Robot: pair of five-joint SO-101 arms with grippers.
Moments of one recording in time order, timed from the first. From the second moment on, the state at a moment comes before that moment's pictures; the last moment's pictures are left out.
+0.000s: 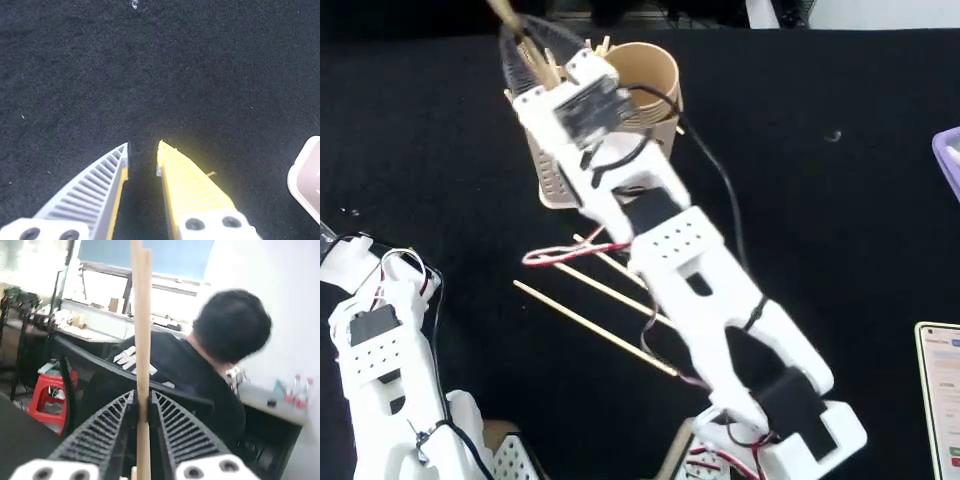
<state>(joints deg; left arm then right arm) -32.4 -52.4 71.0 35.3 24.6 -31.6 -10.2 21.1 -16.3 15.4</state>
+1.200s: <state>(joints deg) -32.4 -52.4 71.0 35.3 24.6 -33.1 -25.4 20.7 66.2 9.6</state>
